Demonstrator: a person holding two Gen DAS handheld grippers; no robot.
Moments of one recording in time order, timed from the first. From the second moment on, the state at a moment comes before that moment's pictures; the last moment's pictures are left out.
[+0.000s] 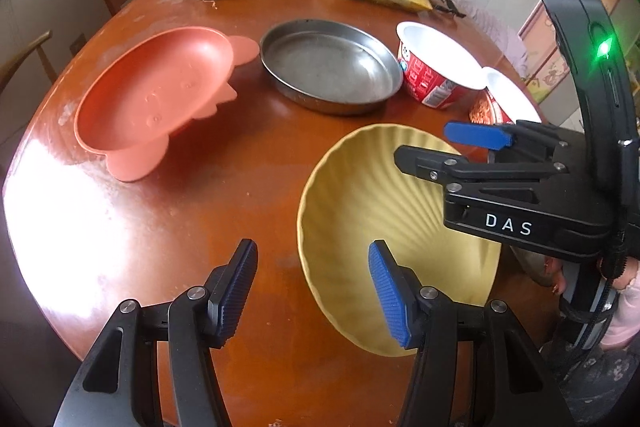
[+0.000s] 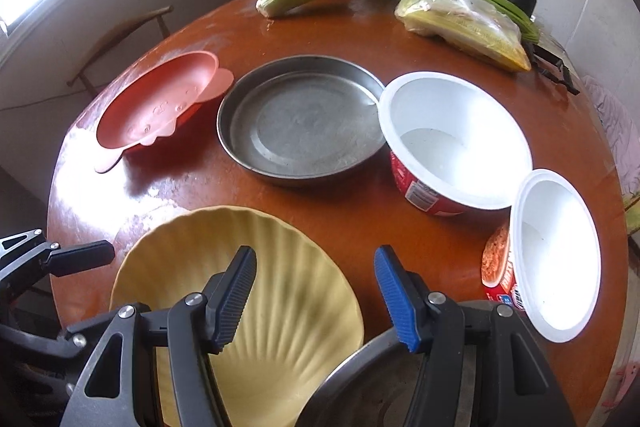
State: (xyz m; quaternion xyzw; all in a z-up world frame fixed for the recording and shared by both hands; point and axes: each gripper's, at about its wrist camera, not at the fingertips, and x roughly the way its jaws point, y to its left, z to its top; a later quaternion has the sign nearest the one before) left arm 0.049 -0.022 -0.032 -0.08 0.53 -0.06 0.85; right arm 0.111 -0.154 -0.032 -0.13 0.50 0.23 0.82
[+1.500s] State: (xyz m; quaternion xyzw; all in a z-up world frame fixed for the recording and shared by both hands) left arm 0.046 0.053 -0.039 -0.13 0.50 -0.01 0.86; right arm 0.073 -0.100 -0.039 -0.09 0.52 0.26 0.81
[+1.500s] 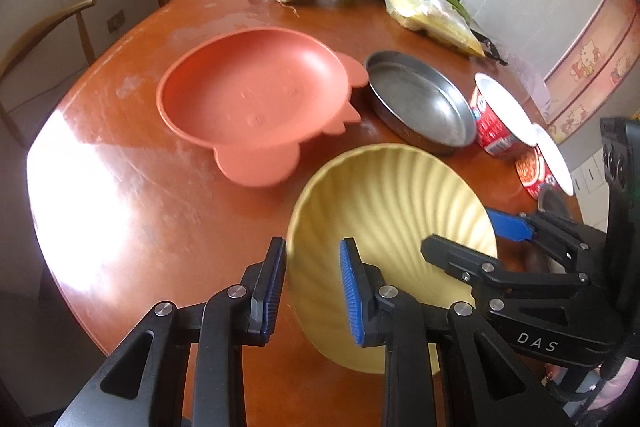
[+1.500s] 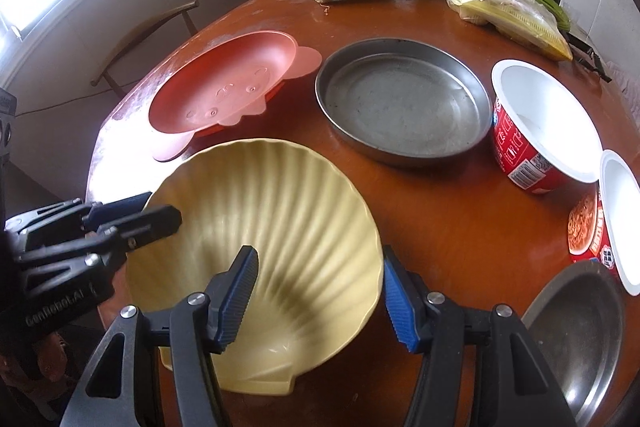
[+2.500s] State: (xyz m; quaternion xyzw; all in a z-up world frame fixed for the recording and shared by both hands) left arm 0.068 0.105 0.015 -0.13 0.45 0.01 0.88; right arm 0.107 -0.044 0.030 -0.09 0.46 0.27 0.84
